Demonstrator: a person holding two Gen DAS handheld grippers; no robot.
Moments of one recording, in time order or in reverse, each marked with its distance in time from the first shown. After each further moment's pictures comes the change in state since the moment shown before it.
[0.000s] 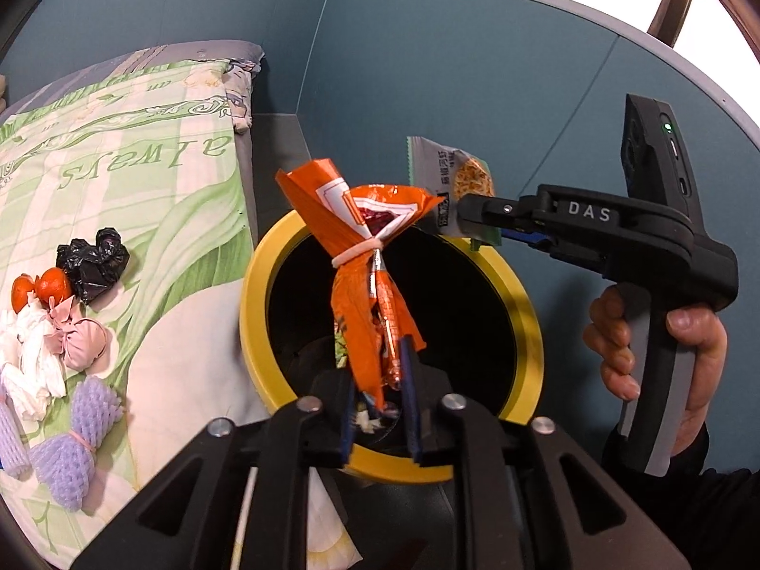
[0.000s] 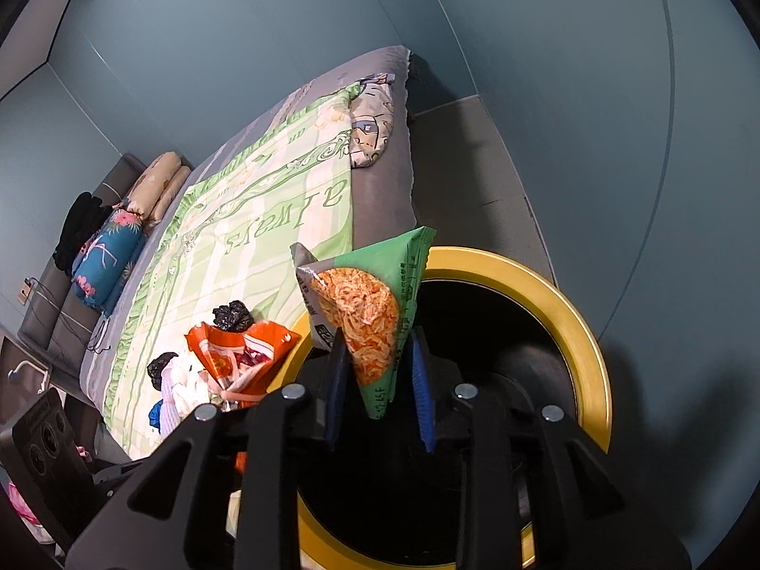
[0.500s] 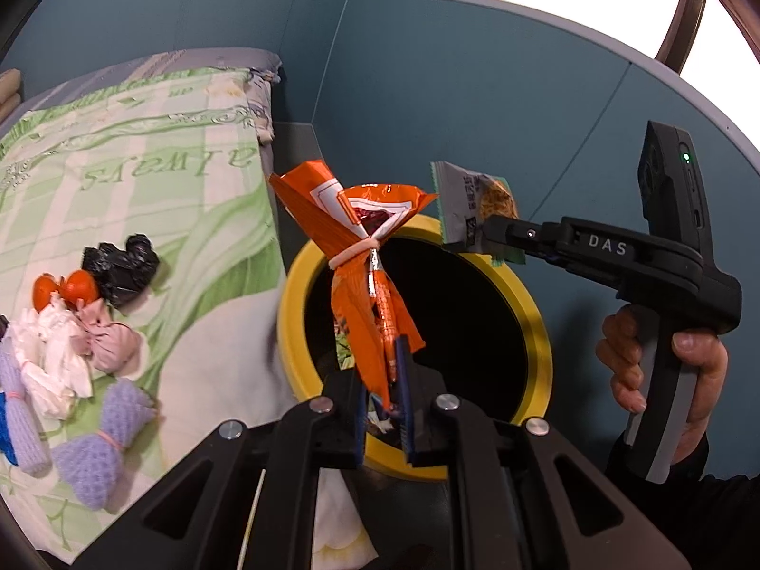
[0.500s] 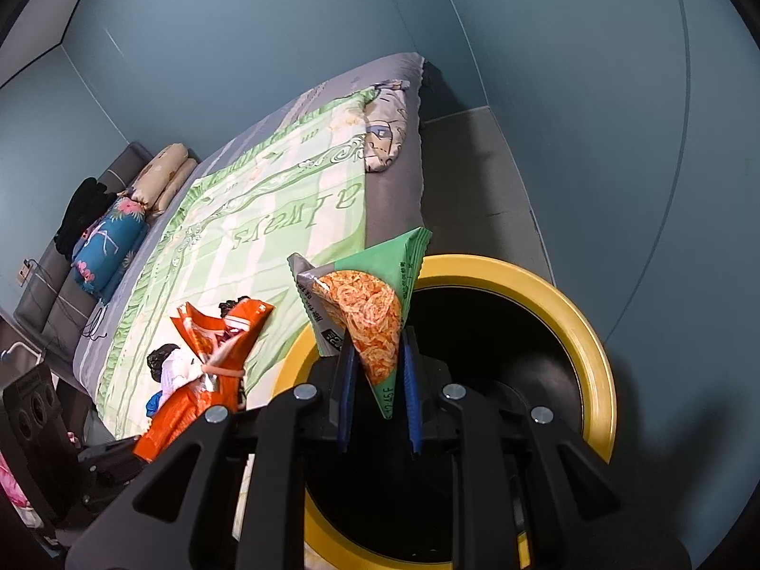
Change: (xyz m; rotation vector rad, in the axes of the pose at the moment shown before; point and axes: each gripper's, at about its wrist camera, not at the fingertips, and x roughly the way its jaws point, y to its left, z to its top) left arm -0.016 0.017 0.005 -0.027 -0.026 0.029; right arm -0.001 0.009 -0.003 -0.060 -0.014 -0.006
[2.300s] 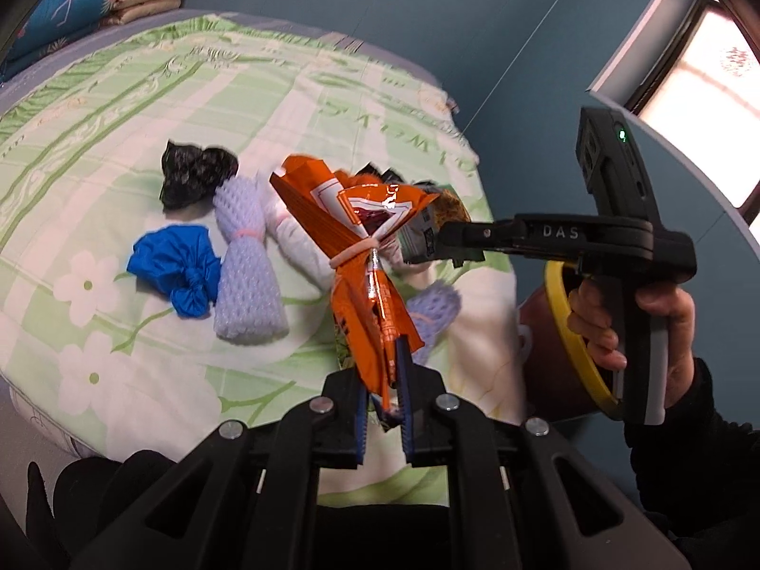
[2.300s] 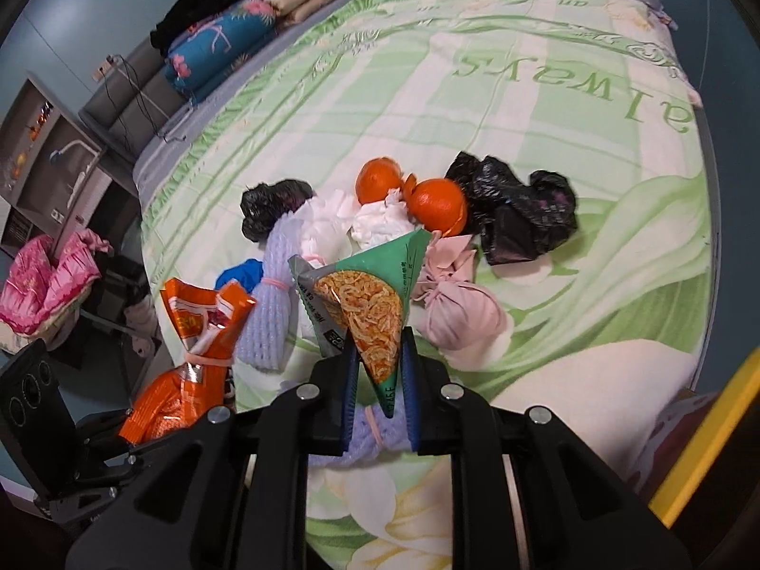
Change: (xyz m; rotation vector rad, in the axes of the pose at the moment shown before) left arm -0.125 0.216 -0.123 -0.383 -0.144 0.158; right arm 0.186 0.257 -0.061 -0.433 0.426 0.263
